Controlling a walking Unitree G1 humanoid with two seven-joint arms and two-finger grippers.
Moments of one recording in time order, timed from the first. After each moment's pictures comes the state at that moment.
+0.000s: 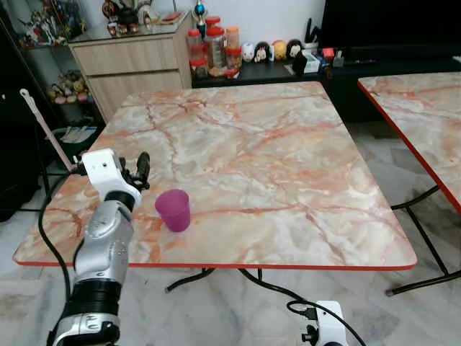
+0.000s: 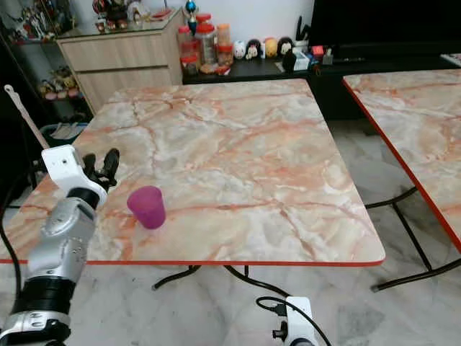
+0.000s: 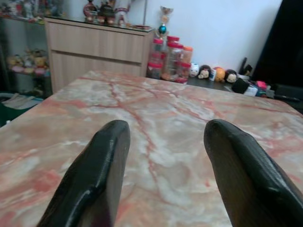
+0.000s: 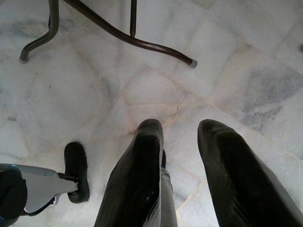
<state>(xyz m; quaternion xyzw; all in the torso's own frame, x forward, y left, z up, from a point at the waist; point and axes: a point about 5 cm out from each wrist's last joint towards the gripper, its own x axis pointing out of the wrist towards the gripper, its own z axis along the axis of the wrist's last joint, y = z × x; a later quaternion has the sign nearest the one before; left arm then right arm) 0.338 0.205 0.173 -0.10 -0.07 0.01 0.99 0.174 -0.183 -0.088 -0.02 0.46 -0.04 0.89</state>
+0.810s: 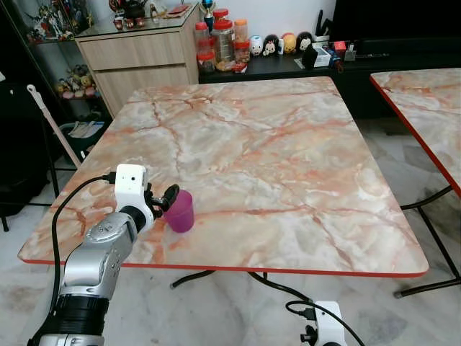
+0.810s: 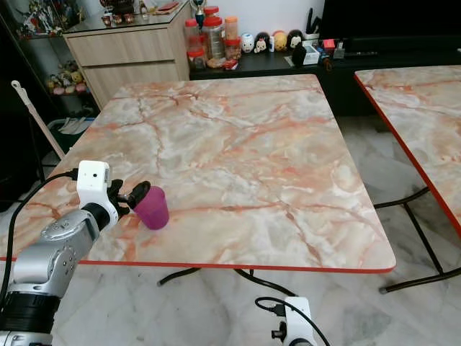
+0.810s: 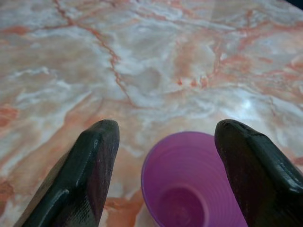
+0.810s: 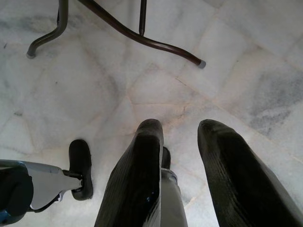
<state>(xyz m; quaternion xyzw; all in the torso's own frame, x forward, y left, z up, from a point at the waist) 0.318 0.182 0.143 -0.04 0.11 -0.12 0.99 0.175 -0.181 -0.088 -0.02 0.46 -0.03 0.89</state>
